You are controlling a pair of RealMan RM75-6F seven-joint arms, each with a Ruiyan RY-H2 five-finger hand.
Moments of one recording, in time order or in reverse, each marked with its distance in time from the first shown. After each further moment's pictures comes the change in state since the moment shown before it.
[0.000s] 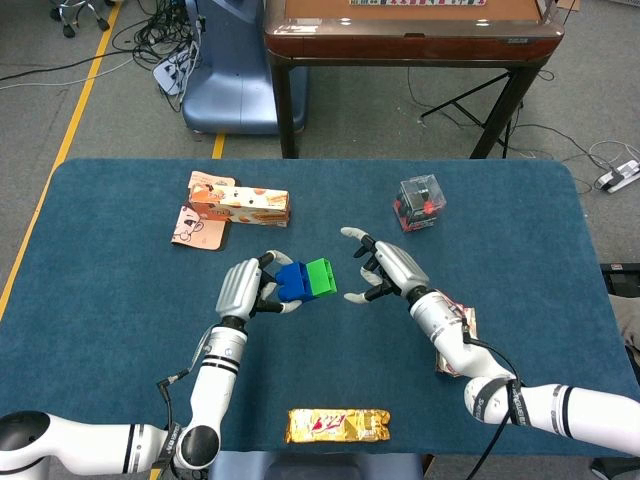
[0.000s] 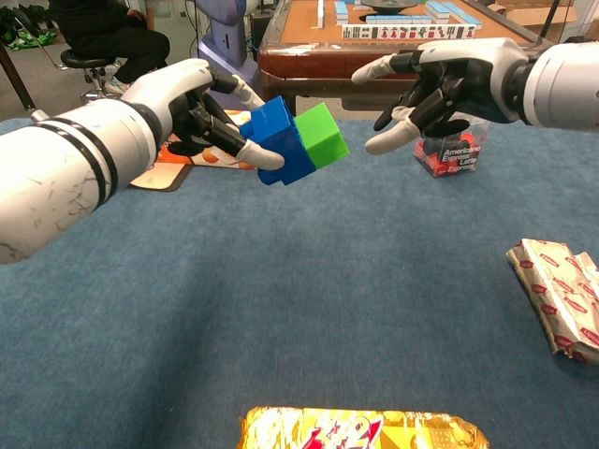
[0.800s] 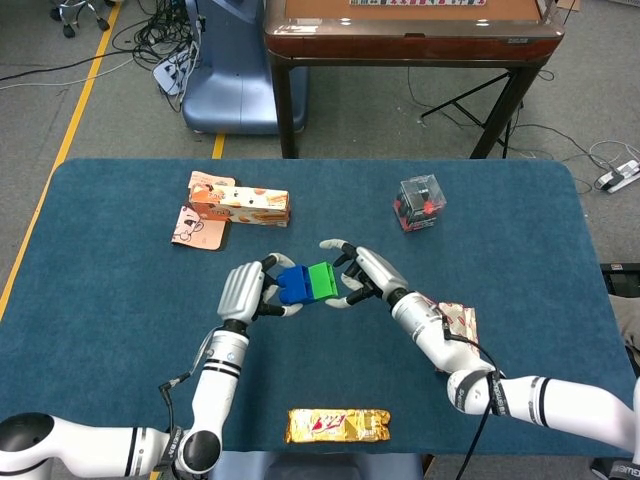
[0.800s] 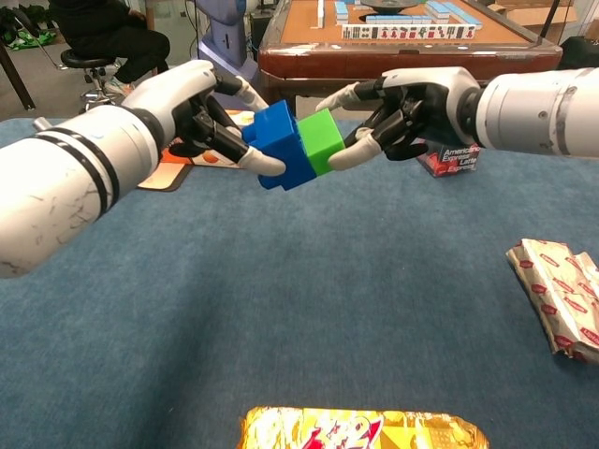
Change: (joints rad) left arm 0.011 -0.016 0.026 0.010 0.054 0.013 0.021; right arm 0.046 -0.090 0.009 0.094 0.003 -0.091 0.115
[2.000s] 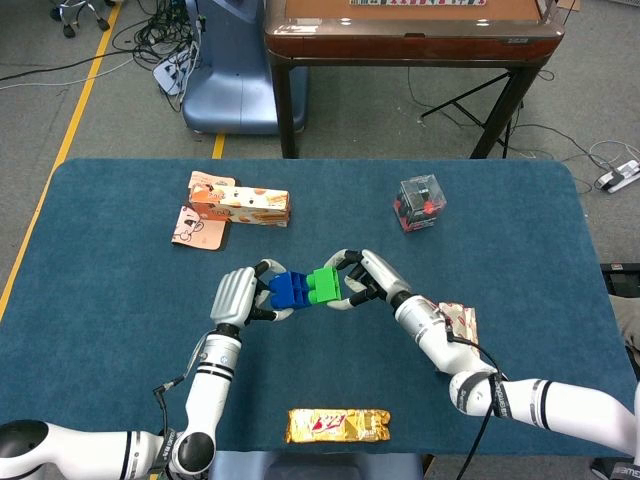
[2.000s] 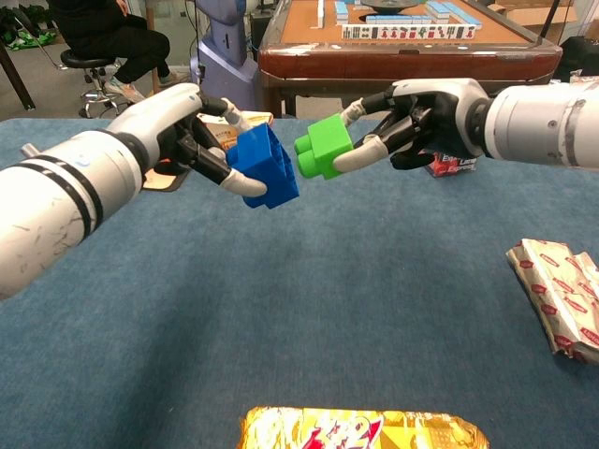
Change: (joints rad) left arm 0.050 0.007 0.043 0.043 0.030 -0.025 -0.014; right arm -0.036 0.001 -0.003 0.004 -0.023 -0.006 0.072
